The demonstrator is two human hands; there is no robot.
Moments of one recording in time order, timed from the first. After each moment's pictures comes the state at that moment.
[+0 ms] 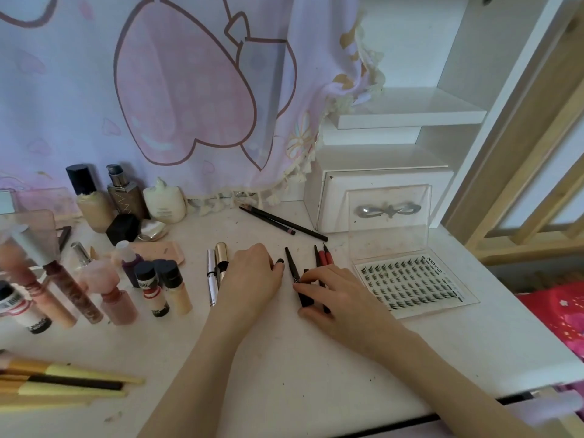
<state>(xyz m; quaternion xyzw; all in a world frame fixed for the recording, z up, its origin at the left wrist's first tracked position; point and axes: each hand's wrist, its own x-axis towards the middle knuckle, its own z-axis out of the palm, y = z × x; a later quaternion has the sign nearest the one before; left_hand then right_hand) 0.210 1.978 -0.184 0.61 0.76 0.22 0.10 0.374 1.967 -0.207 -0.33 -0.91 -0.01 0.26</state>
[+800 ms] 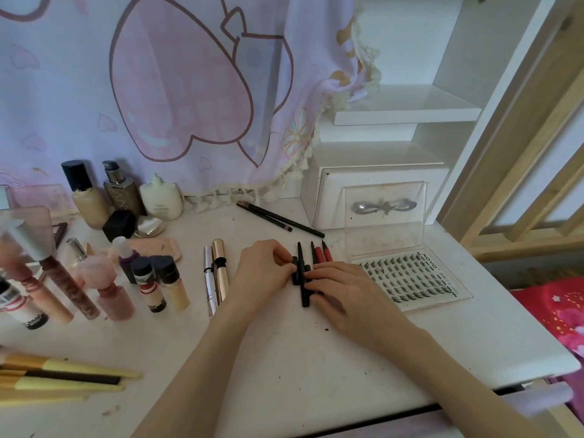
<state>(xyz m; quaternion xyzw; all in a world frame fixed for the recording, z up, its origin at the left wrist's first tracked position) 0.216 1.983 -0.192 0.62 0.66 0.35 0.25 0.388 1.966 -0.206 -0.37 -0.89 0.01 0.26</state>
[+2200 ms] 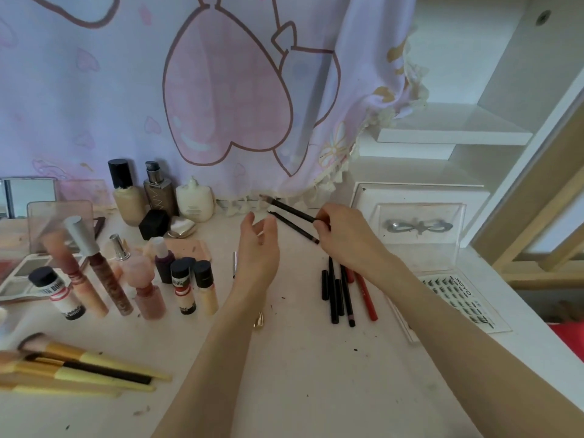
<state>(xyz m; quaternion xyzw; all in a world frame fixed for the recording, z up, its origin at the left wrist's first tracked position) 0.187 1.994 -0.178 0.38 0.60 0.60 0.36 0.314 2.044 -0.143 -0.52 -0.81 0.12 0.24</state>
